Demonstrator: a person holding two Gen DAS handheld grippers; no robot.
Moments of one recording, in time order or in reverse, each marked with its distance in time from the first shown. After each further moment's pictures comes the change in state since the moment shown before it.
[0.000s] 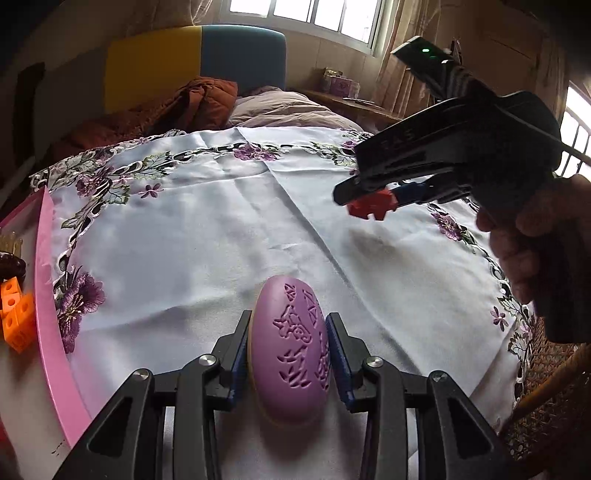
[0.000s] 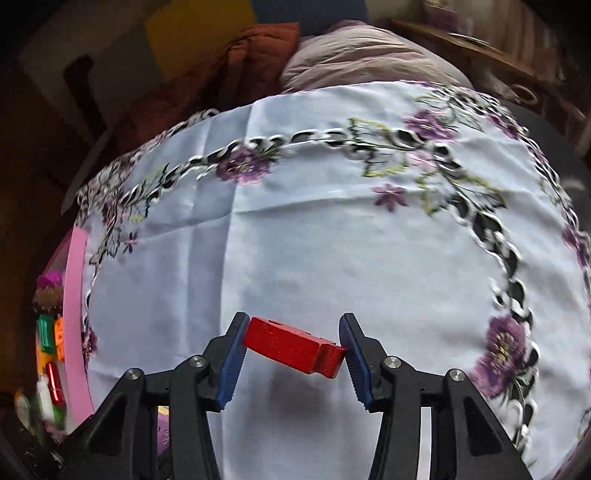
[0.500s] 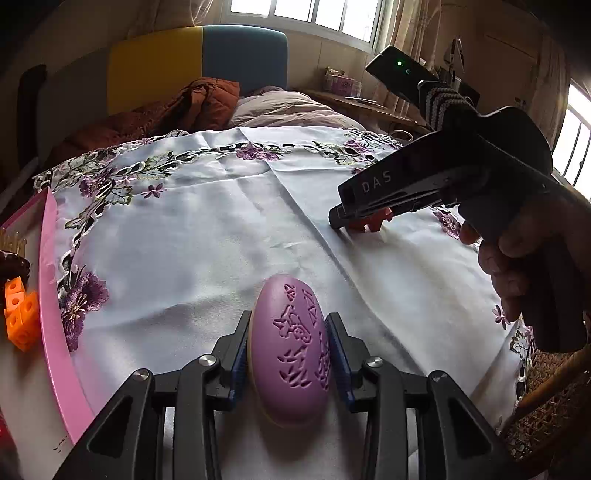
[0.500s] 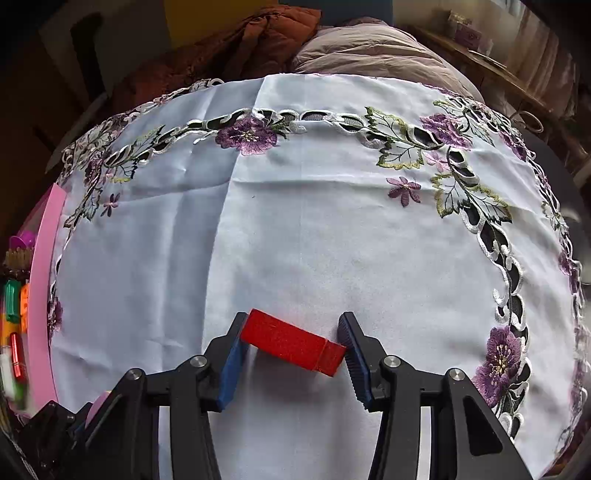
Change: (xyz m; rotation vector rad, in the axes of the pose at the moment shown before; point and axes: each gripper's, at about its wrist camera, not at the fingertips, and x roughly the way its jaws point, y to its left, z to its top) left arm -0.001 -0.002 0.000 0.005 0.005 0.017; right arm 0.016 0.012 -0.002 -0.091 0.042 -0.091
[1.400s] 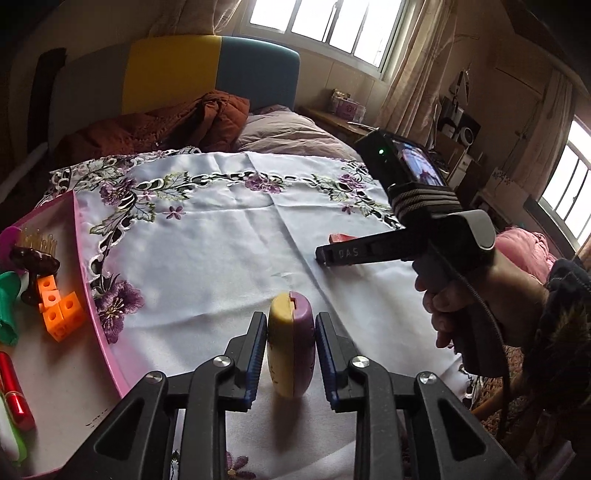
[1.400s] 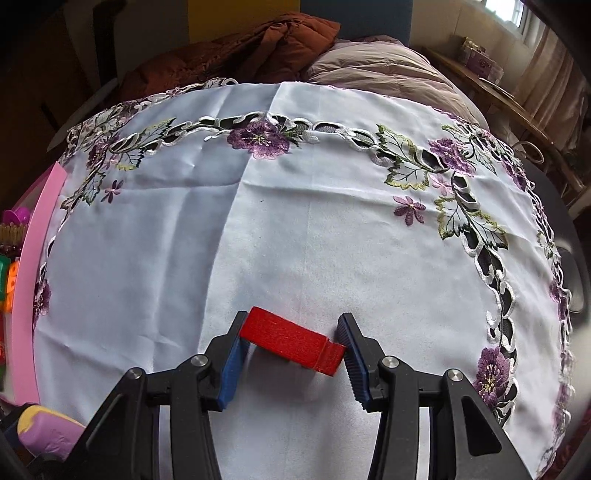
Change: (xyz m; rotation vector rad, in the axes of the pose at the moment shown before) left arm -0.055 0.011 0.015 -0.093 -0.047 -0.065; right arm 0.002 0.009 -0.001 -0.110 -0.046 -0.056
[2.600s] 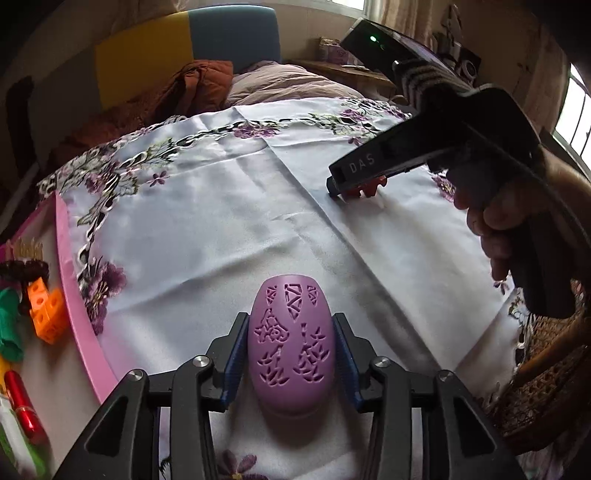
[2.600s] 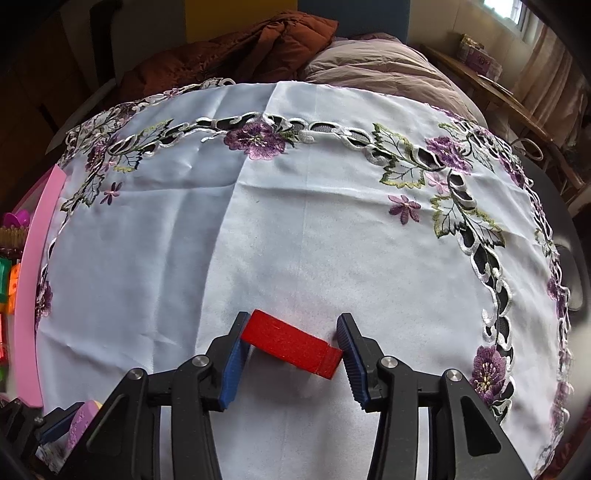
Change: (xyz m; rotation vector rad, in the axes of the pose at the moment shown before) left arm 0.040 -0.010 -0.019 0.141 0.177 0.125; right arm -0.003 -0.001 0.001 0.012 0.005 -0.001
